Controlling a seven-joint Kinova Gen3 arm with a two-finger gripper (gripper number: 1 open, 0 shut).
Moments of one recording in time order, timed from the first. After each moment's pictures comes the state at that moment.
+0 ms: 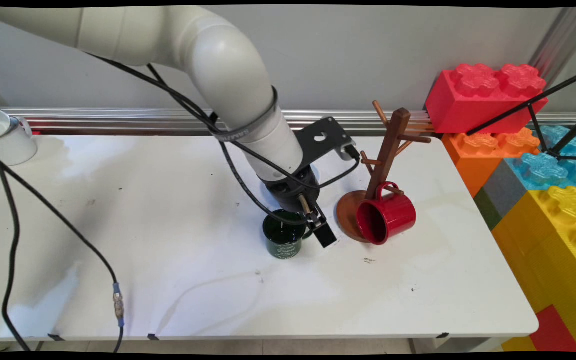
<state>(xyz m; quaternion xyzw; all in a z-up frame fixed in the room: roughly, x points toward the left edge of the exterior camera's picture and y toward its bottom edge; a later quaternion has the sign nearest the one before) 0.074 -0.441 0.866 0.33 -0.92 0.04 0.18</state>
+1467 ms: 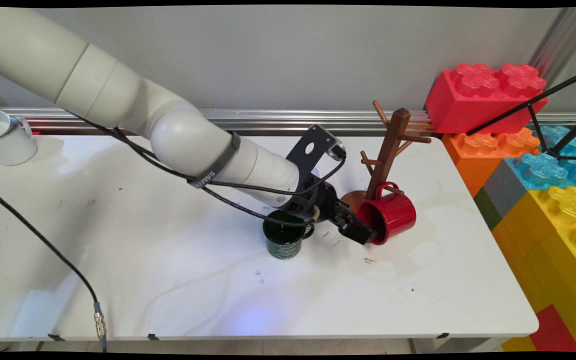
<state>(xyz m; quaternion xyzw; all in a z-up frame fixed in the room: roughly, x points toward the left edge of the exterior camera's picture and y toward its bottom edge) 0.087 -0.427 0.802 0.36 -0.84 0.04 0.40</state>
